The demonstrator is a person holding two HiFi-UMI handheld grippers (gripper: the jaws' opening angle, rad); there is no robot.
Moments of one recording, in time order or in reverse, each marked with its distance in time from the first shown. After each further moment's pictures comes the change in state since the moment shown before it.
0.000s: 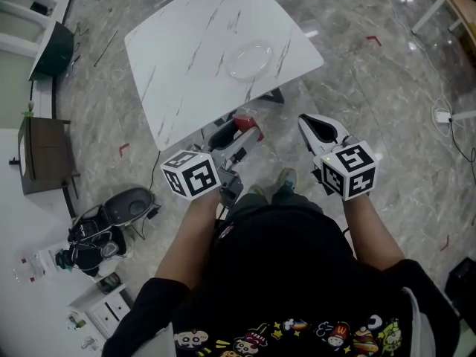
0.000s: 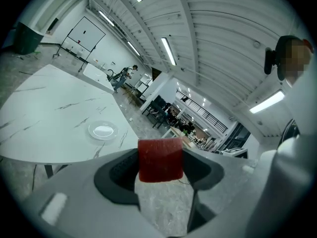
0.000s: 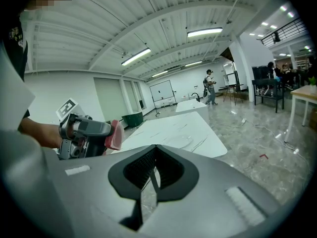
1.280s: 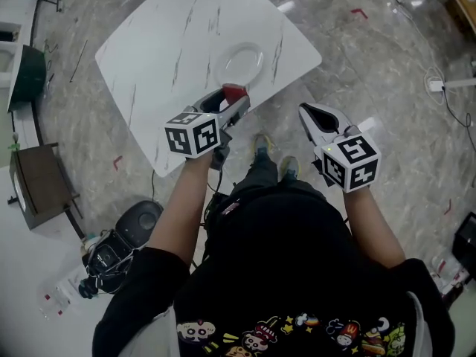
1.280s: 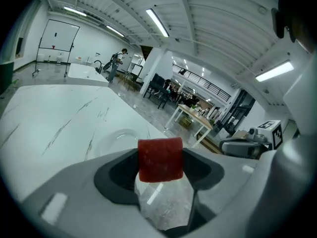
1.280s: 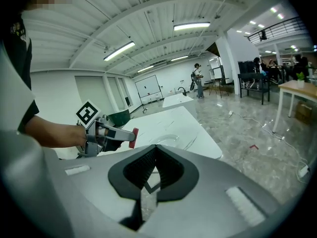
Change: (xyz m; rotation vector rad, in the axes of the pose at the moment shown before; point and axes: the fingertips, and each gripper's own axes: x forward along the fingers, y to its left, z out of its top) left arm 0.110 0.141 0.058 0.209 0.293 0.081; right arm 0.075 -0.059 0.026 0.108 0.064 -0.136
